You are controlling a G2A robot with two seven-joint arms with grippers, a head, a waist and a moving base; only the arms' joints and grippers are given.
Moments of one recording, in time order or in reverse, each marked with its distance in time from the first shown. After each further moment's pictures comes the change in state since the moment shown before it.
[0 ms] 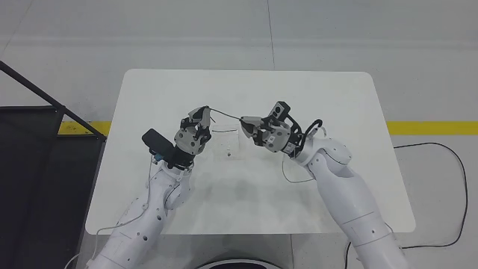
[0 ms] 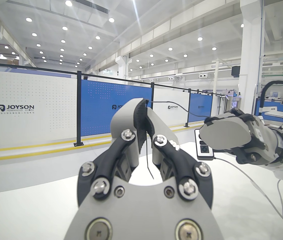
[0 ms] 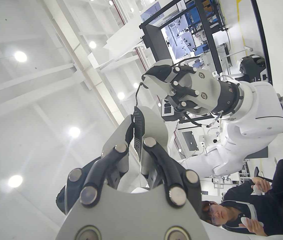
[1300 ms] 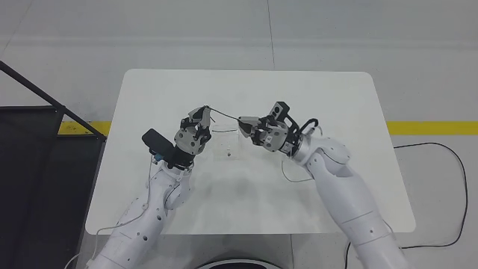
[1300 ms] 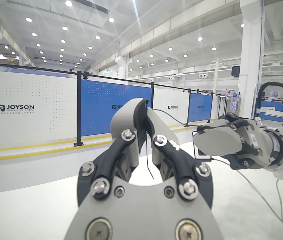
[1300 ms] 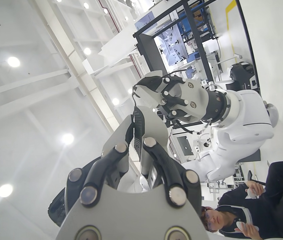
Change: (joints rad) left arm 0.000 0.000 0.000 0.000 0.000 0.000 0.000; right arm 0.001 -0.001 -0.003 0.003 -0.034 -0.006 -0.021
